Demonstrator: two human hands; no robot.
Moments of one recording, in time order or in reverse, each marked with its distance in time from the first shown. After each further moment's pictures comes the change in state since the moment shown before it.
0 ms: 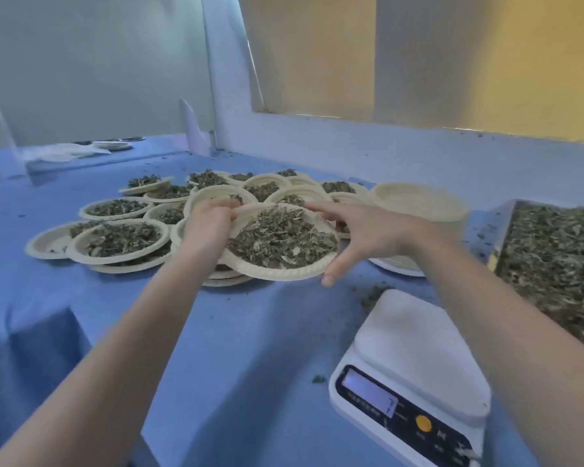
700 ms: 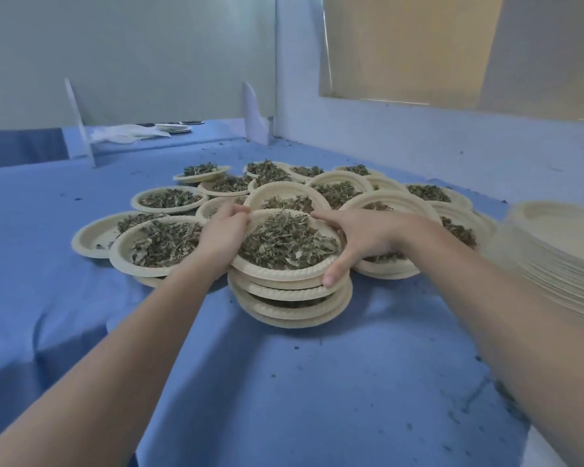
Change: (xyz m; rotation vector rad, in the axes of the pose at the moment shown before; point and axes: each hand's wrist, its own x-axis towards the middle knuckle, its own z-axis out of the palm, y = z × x) left_hand 0.140 -0.084 -0.046 0.212 0.026 -0.054; right_hand 0.193 -0.009 0.032 -0.150 -0.231 -0.024
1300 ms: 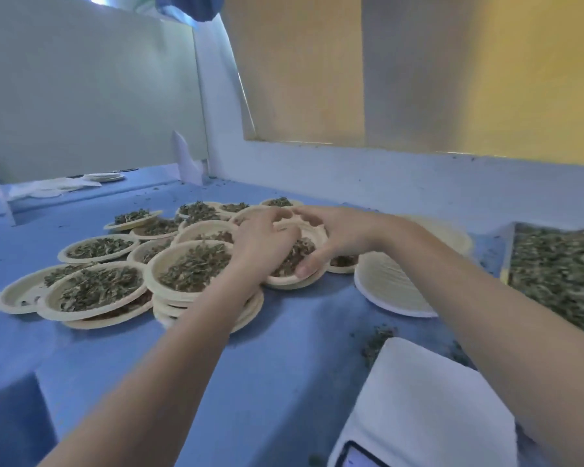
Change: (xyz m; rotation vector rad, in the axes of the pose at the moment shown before) left_hand -0.121 0.130 0.083 0.149 -0.153 0.404; right_hand -0.141 0.013 -0.035 0.142 0.284 0.020
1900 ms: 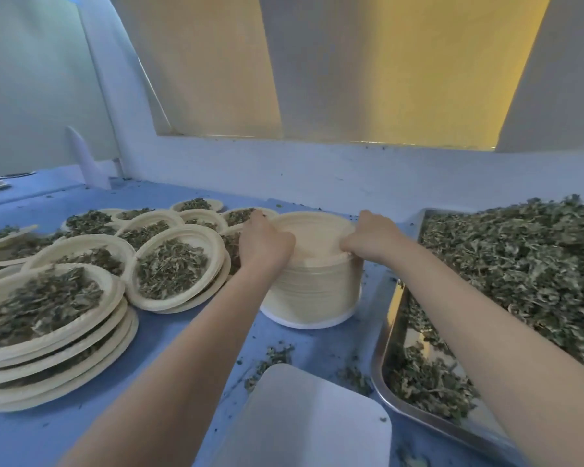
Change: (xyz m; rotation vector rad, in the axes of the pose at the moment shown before) left_hand 0.040 0.075 0.173 -0.050 -0.096 -0.154; right_hand -0.080 0.164 -0.048 0.024 0.355 0.698
